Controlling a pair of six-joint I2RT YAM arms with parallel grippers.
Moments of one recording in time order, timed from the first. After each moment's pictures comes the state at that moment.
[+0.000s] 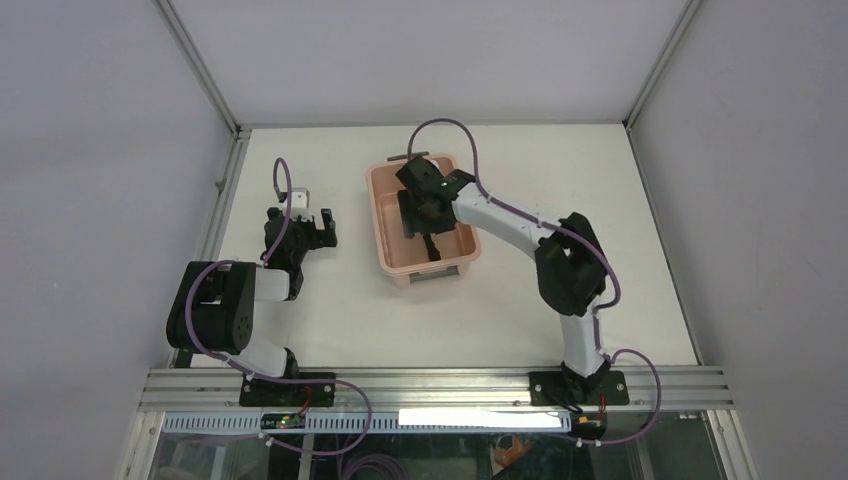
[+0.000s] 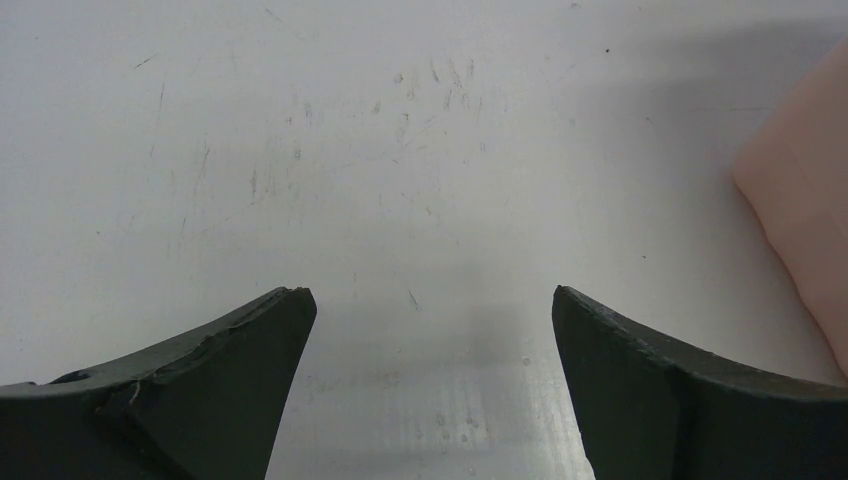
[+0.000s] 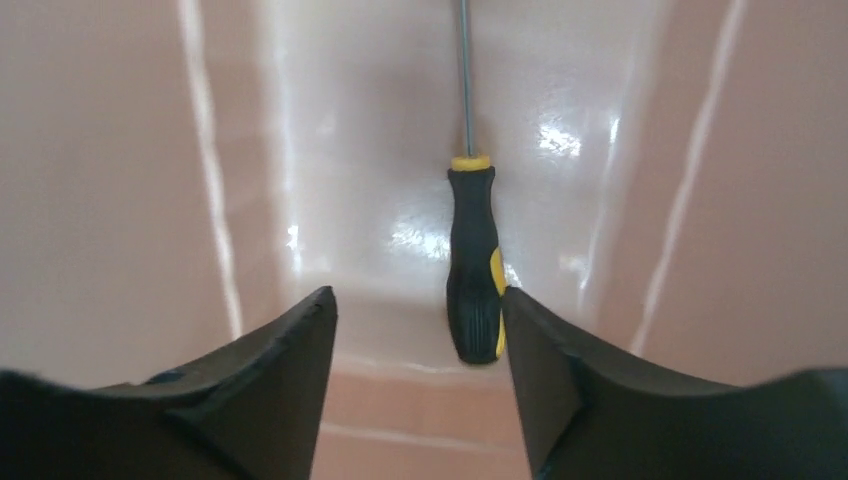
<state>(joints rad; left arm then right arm) -0.04 1.54 0.38 0.84 -0.04 -0.03 0.81 2.03 1.68 -0.78 0.16 0.53</state>
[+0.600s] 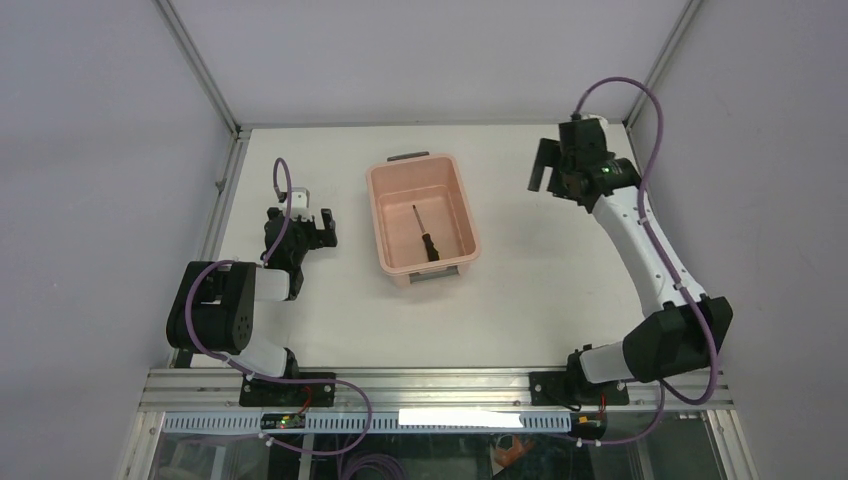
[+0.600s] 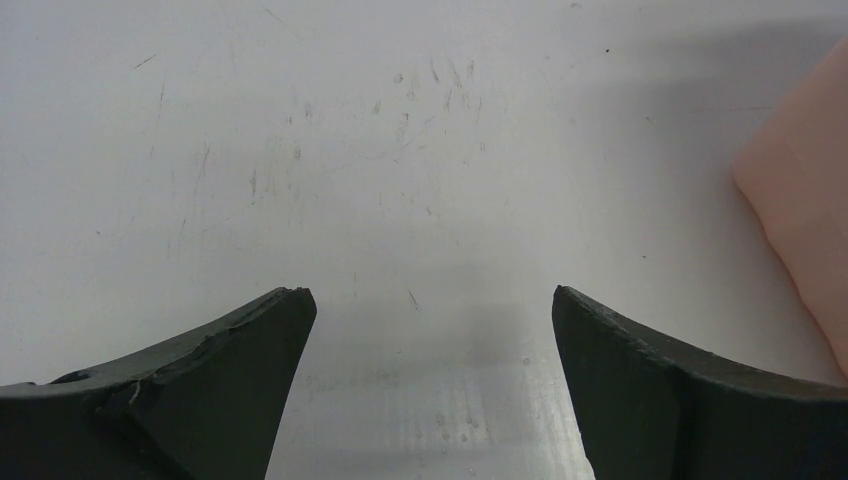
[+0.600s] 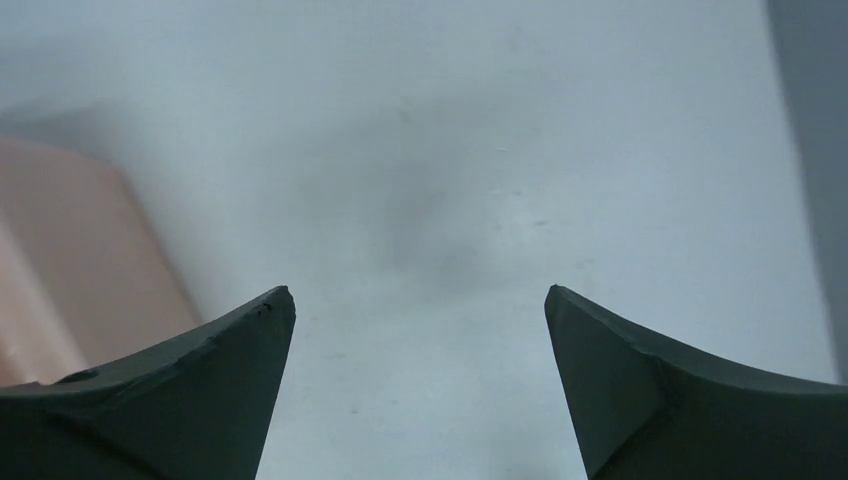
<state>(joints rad) -0.04 1.54 0.38 0.84 -0.04 -0.03 0.30 1.41 1.44 -0.82 0.29 0.34</state>
